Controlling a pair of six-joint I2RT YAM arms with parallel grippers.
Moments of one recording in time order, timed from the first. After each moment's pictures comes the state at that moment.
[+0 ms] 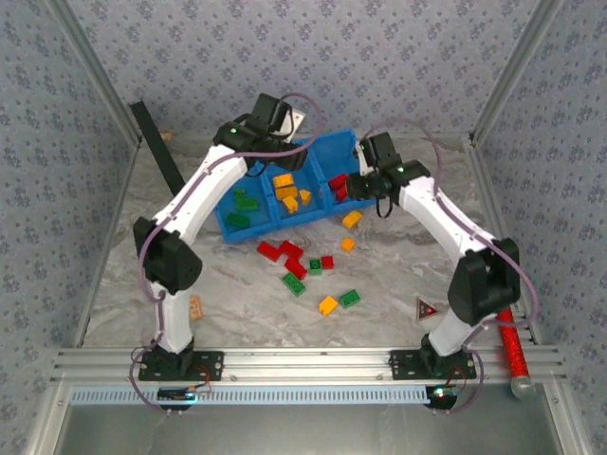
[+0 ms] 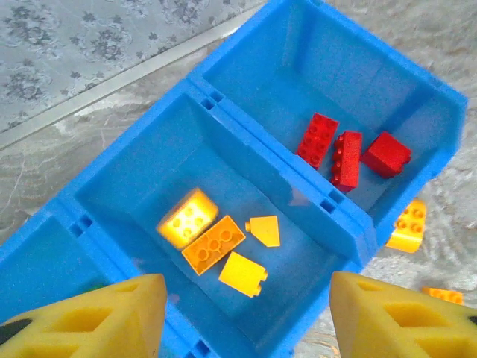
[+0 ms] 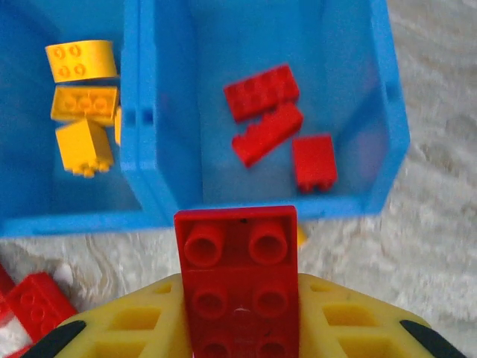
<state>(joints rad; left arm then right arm) -0.57 1.94 2.09 -0.95 -0.04 -0.04 0.40 1.67 1.49 -0.73 0.03 0.16</state>
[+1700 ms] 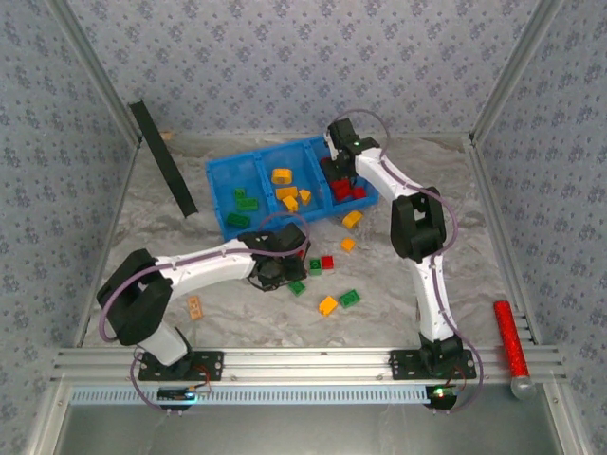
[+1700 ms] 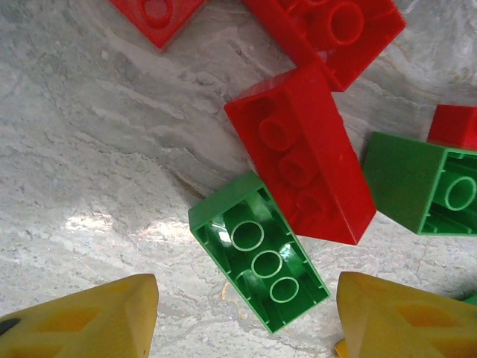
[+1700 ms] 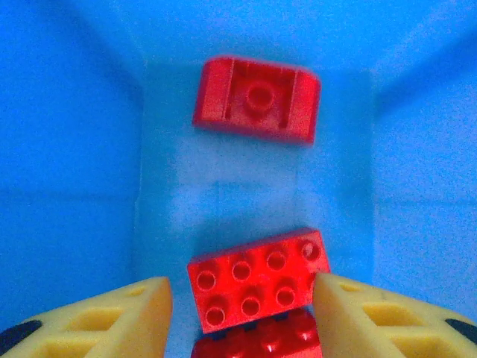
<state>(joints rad) -0.93 1.58 1.00 -0.67 -0.04 -1.17 0.39 2.34 2.08 -0.76 0.08 0.02</state>
